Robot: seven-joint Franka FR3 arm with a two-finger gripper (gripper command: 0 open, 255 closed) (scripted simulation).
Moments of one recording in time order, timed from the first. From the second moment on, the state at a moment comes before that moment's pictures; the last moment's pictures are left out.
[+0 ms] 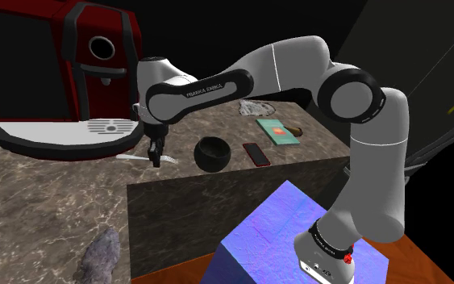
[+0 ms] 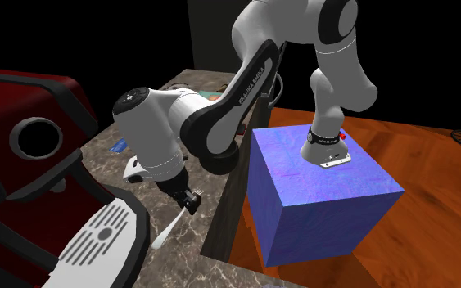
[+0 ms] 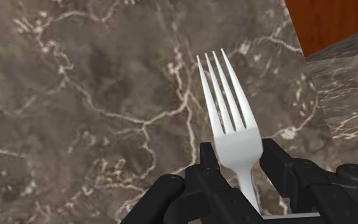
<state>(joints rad) 0.28 0.55 0.22 -1.62 -0.06 2.01 -0.29</state>
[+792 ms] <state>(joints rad) 0.28 0.52 0.22 -1.59 -0.05 1.95 -0.29</state>
